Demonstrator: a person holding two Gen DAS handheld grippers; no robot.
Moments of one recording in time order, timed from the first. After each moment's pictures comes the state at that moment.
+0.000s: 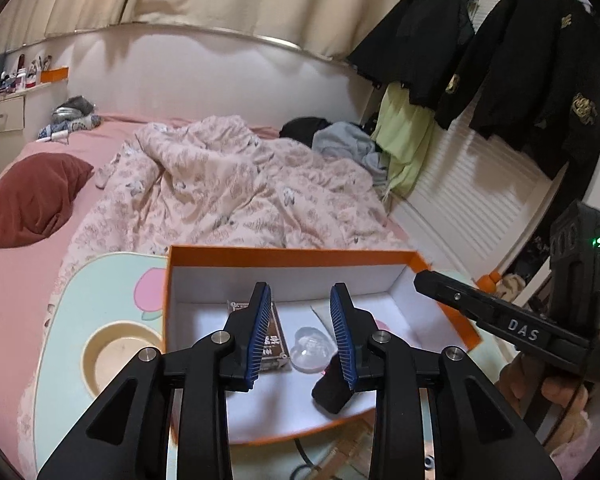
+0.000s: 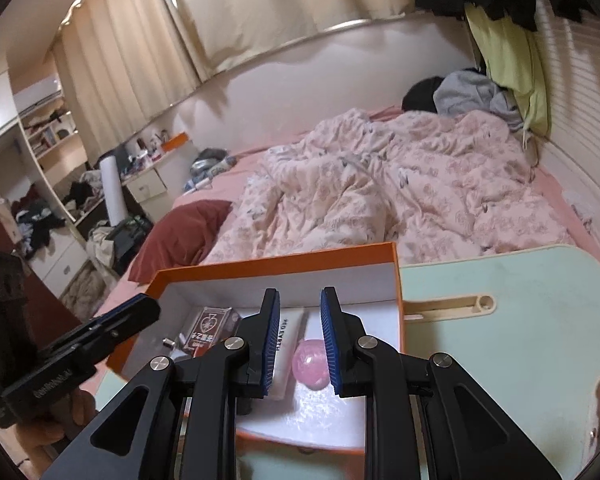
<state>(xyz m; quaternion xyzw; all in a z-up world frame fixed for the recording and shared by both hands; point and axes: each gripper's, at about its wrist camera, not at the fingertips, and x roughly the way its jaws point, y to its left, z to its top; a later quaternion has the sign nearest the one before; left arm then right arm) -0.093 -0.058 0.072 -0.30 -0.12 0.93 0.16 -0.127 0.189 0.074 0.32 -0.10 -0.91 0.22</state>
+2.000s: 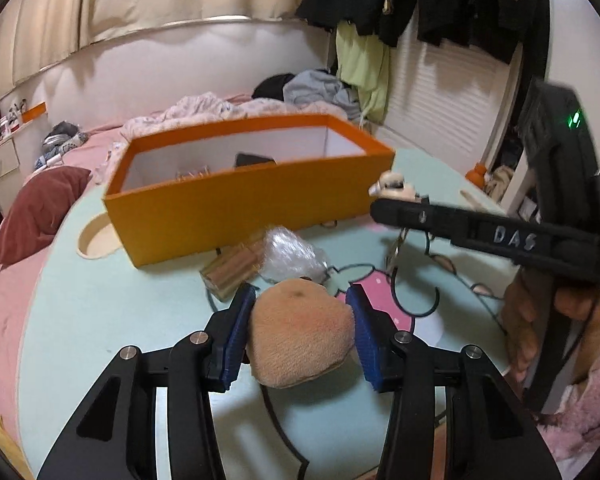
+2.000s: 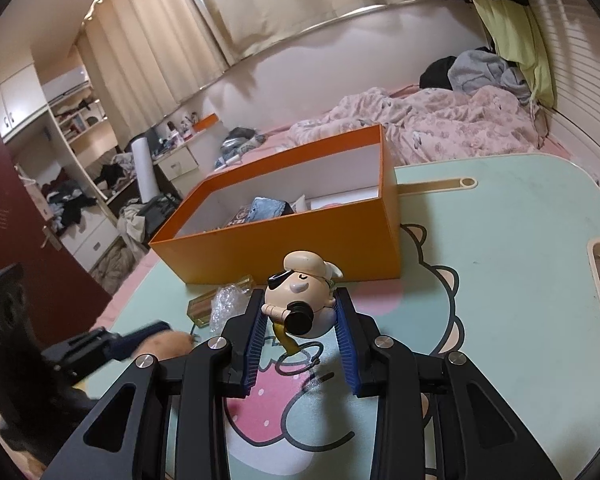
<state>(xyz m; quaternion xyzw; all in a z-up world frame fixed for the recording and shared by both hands) 0.035 0.014 0.037 -0.34 0.01 0.93 0.16 -0.028 0.224 0.030 0.34 -0.12 -0.89 0.27</state>
